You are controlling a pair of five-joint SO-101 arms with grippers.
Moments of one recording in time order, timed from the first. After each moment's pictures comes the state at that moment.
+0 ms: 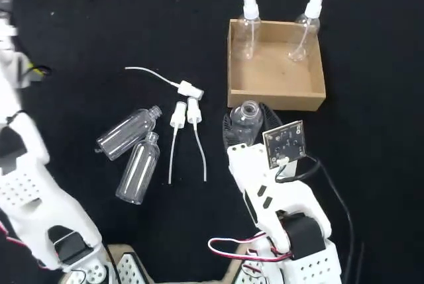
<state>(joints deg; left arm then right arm) -37.1 30.2 -34.7 69.3 -29.8 -17.5 -98.3 80.0 44.8 1.5</state>
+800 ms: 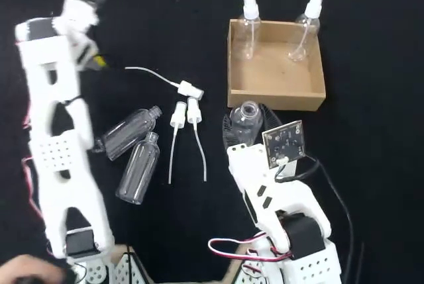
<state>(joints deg) -16.3 51.1 -67.9 83.7 -47.3 -17.5 -98.3 80.3 44.8 1.5</state>
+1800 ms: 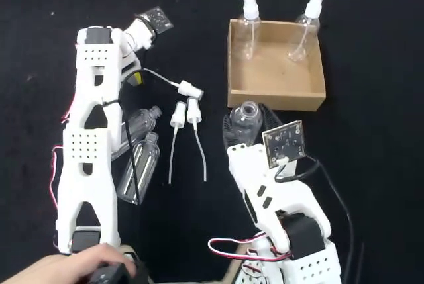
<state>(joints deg) -5.5 61.3 -68.9 78.4 -59.5 -17.5 -98.3 80.3 44.8 1.5</state>
